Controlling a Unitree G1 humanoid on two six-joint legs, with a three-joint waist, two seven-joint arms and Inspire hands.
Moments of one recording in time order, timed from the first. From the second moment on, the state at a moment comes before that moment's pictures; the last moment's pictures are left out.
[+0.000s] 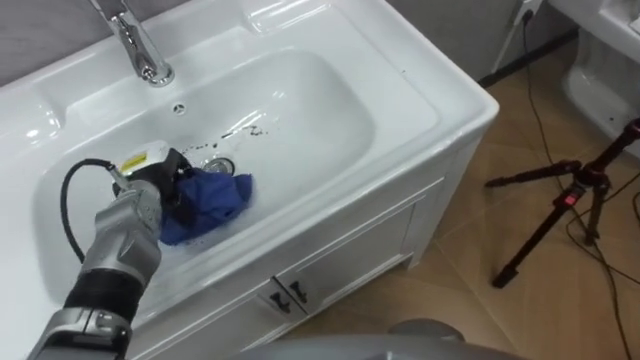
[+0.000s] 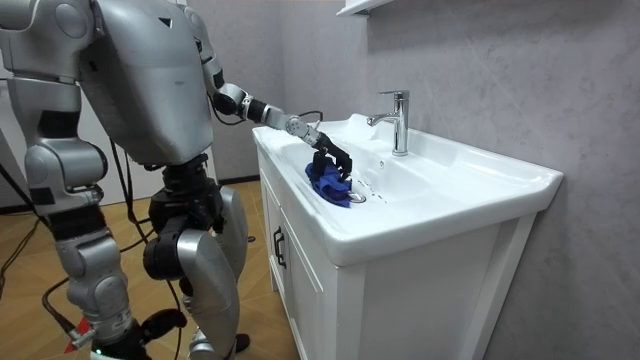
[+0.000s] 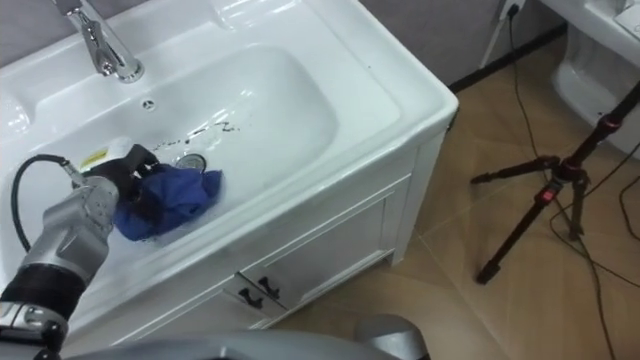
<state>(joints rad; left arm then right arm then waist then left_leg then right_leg) -0.11 0.37 -0.13 0.44 0.85 0.26 -0.27 0.14 -0.30 -0.07 1.23 0.14 0.14 0.07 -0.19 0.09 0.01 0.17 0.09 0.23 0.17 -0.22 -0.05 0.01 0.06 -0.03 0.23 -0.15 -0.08</state>
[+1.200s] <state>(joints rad) -0.09 0.43 -0.17 -0.15 0.80 0.32 -0.70 0.10 -0.30 -0.06 1.31 0.43 0.08 0.14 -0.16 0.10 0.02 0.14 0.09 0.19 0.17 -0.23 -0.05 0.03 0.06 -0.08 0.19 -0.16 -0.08</state>
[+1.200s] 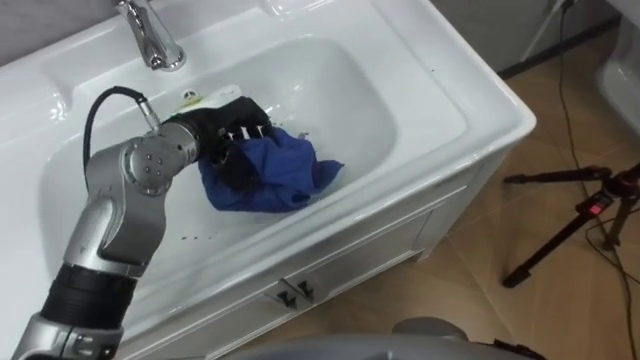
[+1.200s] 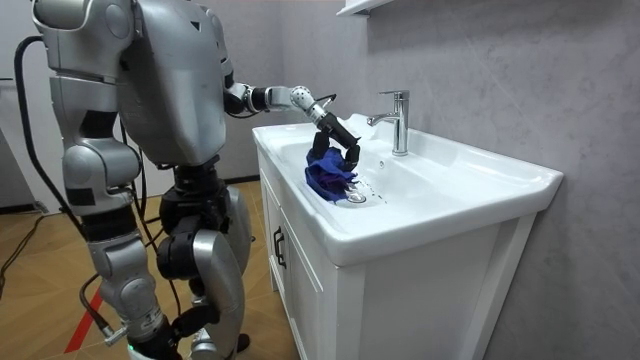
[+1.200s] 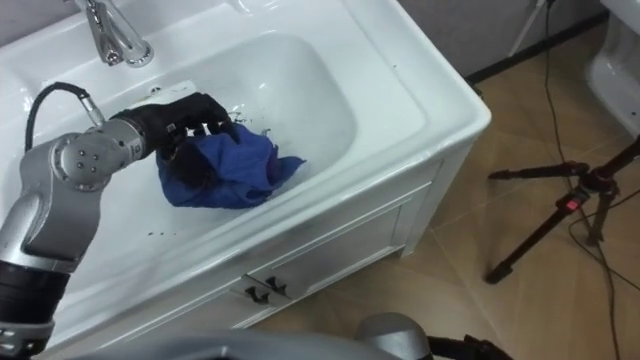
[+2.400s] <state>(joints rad) 0.06 0.42 -0.14 0.13 1.14 0.37 -0.70 0.12 -0.30 -0.10 1.31 0.22 0.09 0.08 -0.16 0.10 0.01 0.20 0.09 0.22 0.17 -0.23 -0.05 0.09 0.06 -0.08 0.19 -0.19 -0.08</state>
